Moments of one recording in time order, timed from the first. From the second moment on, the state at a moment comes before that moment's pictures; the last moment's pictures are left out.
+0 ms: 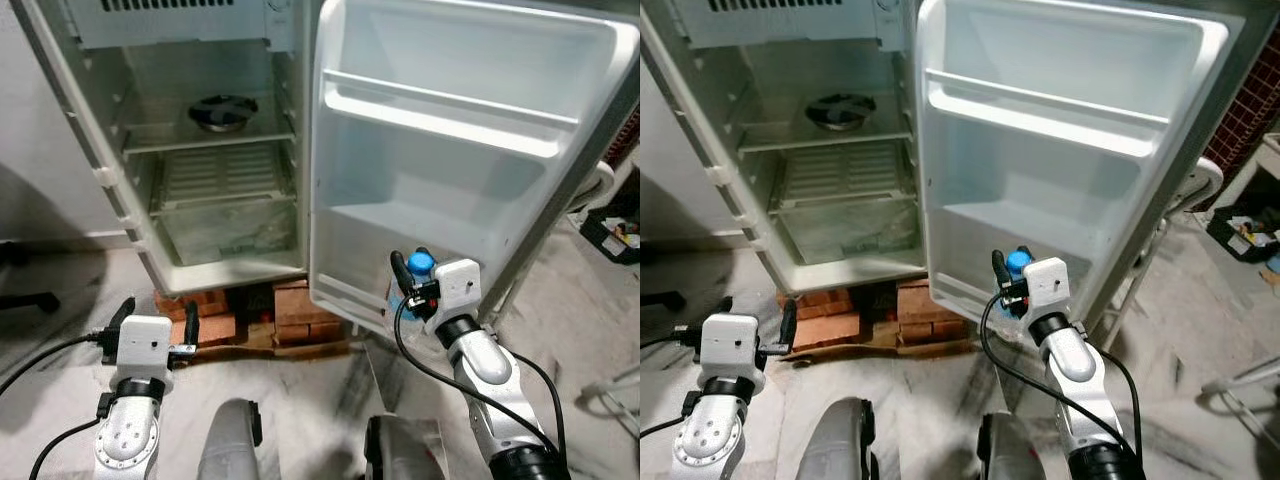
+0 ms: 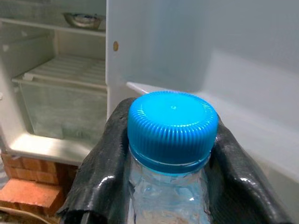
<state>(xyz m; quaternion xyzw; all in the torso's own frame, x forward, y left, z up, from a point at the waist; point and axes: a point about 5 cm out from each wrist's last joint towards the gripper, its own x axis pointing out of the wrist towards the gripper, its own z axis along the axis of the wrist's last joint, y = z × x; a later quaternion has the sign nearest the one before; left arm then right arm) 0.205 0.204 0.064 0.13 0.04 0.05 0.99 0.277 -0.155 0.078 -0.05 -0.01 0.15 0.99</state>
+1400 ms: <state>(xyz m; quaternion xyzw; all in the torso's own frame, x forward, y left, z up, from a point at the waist) 0.222 0.193 0.069 0.12 0.02 0.03 0.99 0.281 -0.140 0.075 -0.04 -0.02 0.21 0.98</state>
